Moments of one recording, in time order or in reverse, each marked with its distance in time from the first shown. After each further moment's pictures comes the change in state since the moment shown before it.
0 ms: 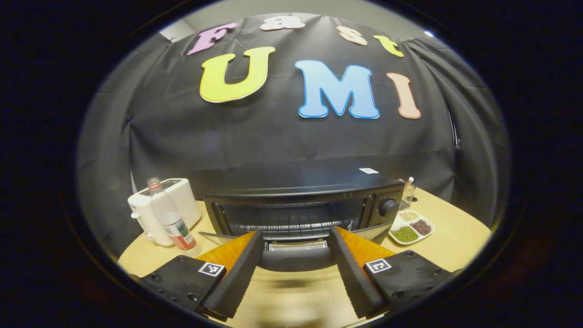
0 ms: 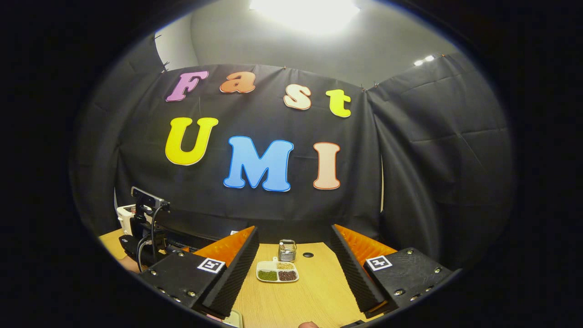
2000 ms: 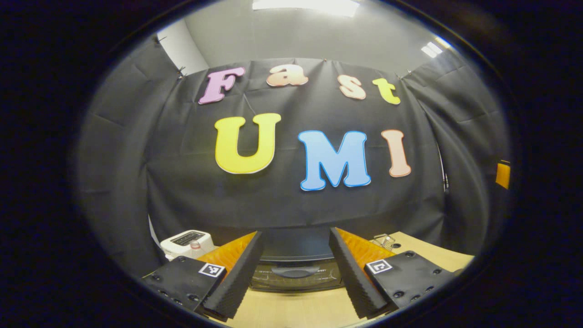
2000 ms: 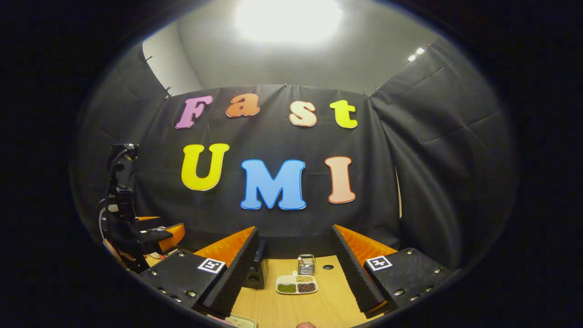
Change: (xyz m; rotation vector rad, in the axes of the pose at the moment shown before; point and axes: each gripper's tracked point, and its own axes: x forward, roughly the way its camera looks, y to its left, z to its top) left arm -0.116 0.007 0.167 -0.016 -0.292 0.009; right arm 0.004 0.005 0.026 0.094 -0.106 0.095
